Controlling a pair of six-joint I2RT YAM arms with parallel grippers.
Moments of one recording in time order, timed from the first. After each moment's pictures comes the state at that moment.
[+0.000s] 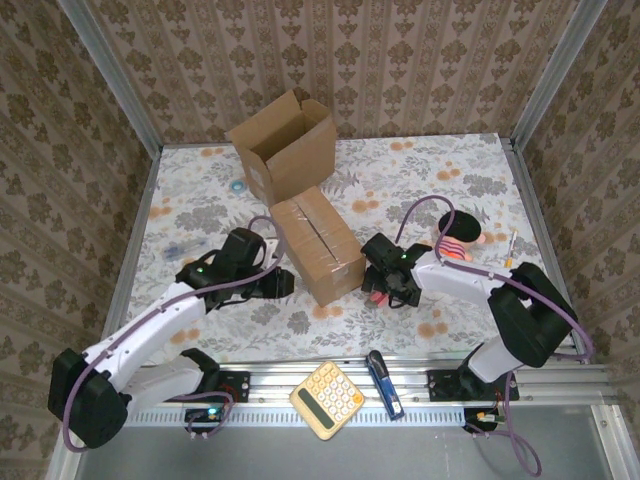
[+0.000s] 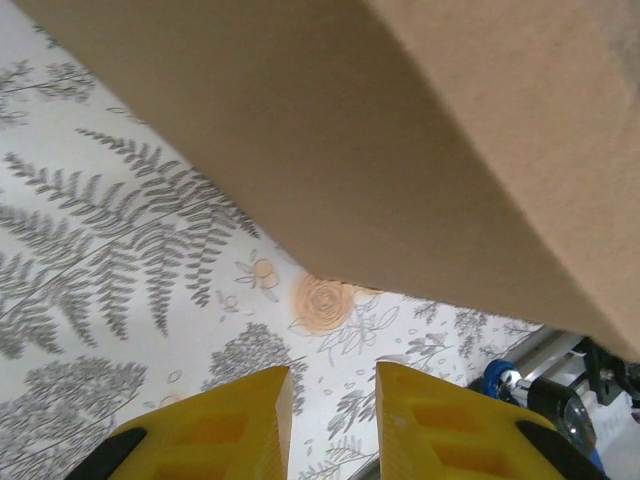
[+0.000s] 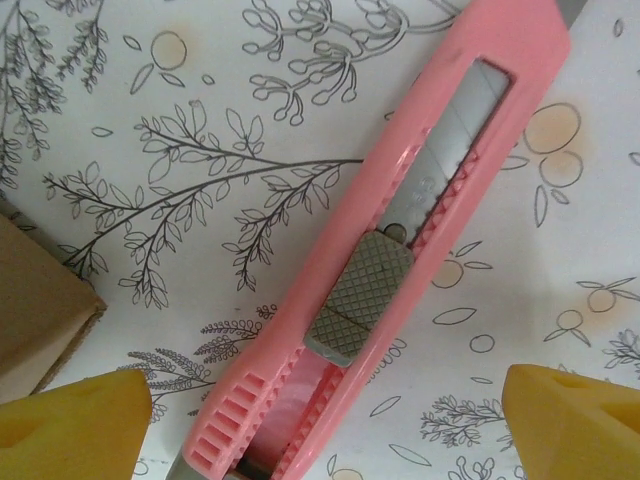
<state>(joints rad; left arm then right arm) -0.66 1.03 0.74 -0.62 0.33 -0.51 0.68 1.54 0.85 -0.68 0.15 1.01</state>
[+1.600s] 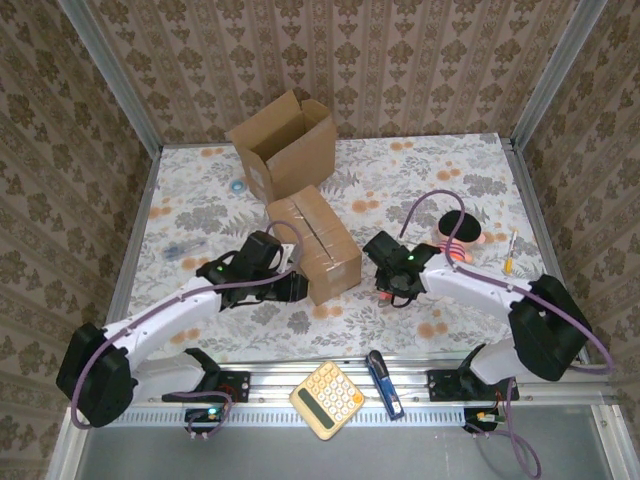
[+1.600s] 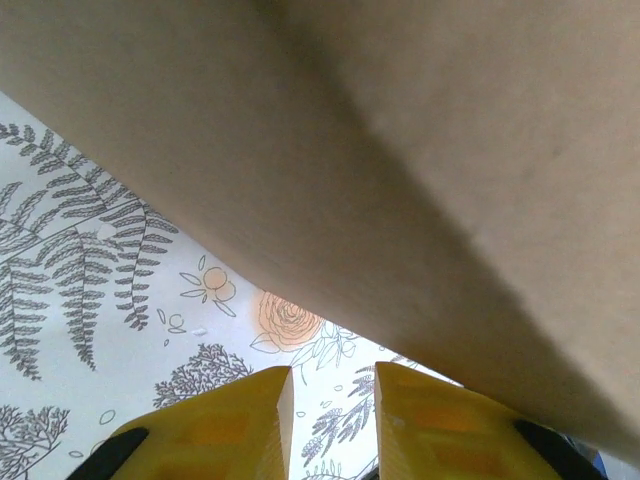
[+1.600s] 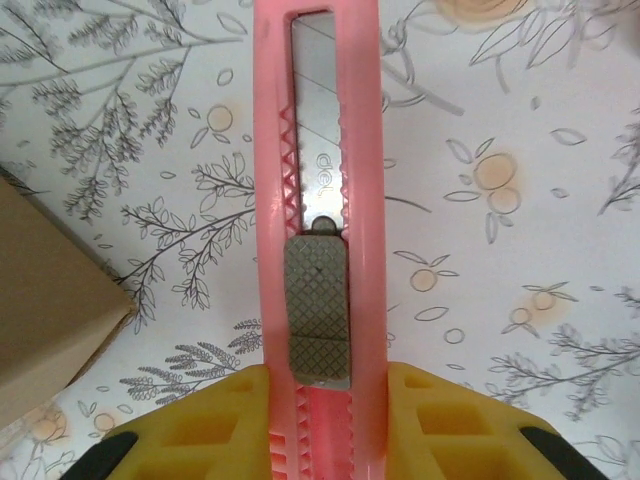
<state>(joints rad) -0.74 1.15 0.71 -0.50 0.35 -0.54 0.69 1.41 0.86 -0.72 0.24 1.02</state>
